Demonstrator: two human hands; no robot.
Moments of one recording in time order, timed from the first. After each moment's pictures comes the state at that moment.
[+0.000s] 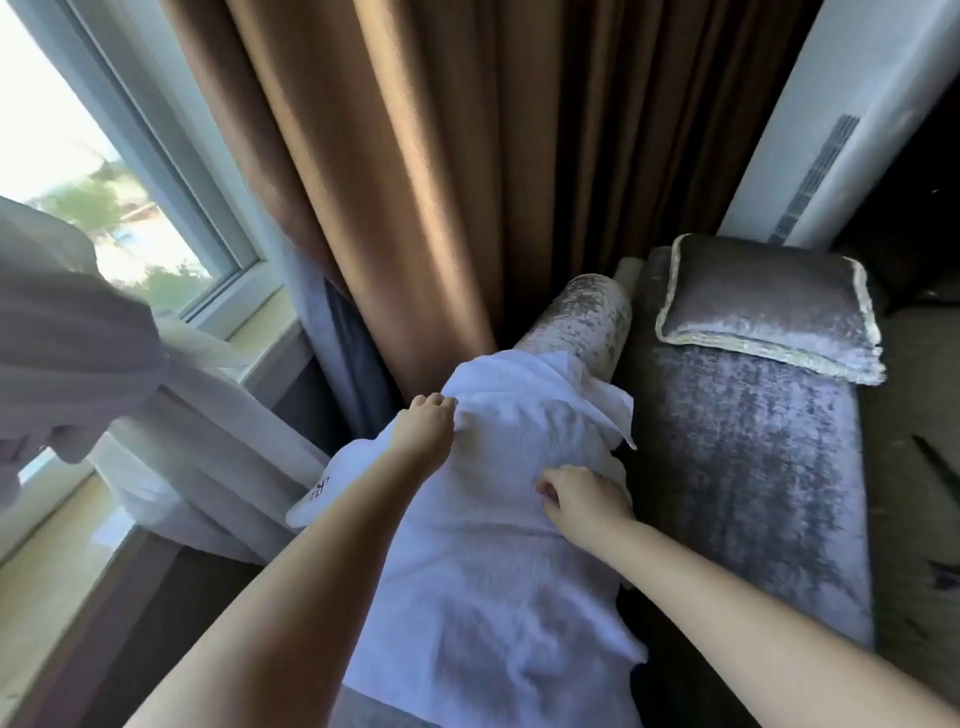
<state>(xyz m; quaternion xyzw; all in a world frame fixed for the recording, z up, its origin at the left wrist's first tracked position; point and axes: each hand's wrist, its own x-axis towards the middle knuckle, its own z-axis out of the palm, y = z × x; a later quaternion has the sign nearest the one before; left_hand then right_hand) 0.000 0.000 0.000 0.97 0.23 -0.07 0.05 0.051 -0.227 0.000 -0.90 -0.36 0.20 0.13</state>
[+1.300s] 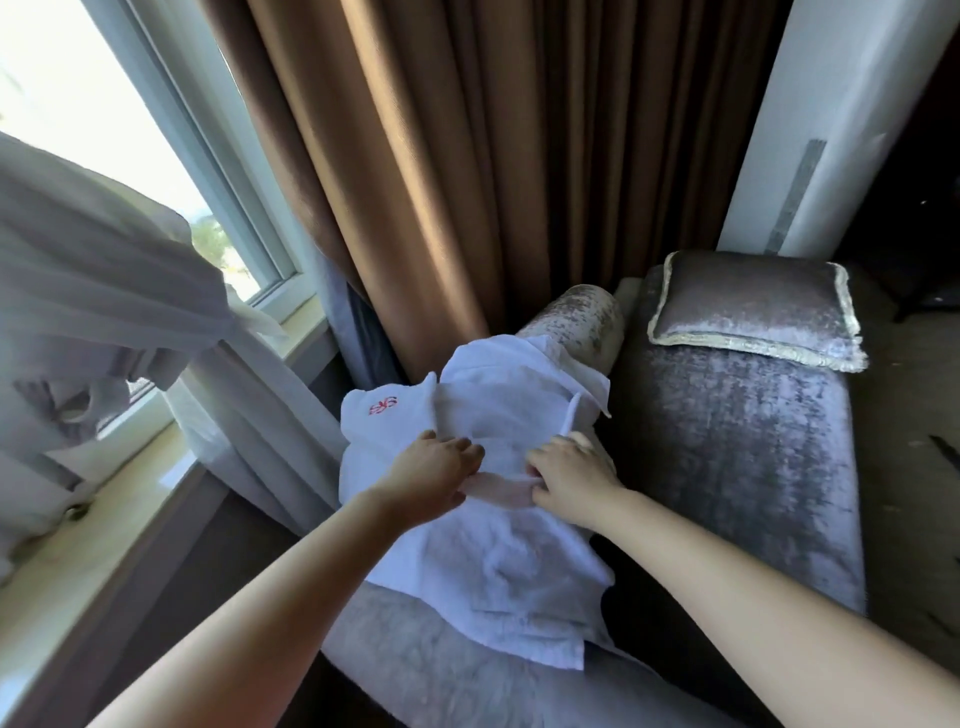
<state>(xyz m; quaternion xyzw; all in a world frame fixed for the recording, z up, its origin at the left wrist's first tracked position) -0.134 -0.144 0.067 1.00 -0.02 -0.02 -0.06 -0.007 -0.312 0.027 -0.85 -0.51 0.08 0.09</state>
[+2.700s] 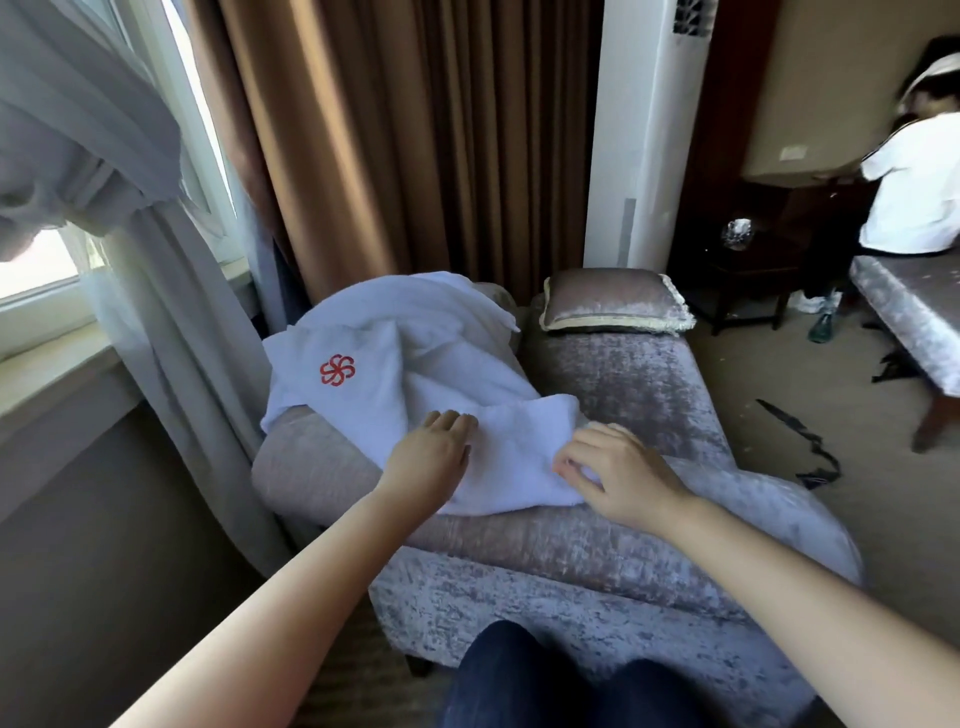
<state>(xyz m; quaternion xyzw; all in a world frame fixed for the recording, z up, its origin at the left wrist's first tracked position) -0.306 -0.269 -0.142 0.97 -0.03 0.24 0.01 -0.230 -0.515 -0.145 -0.80 -0.51 -0.21 0.23</state>
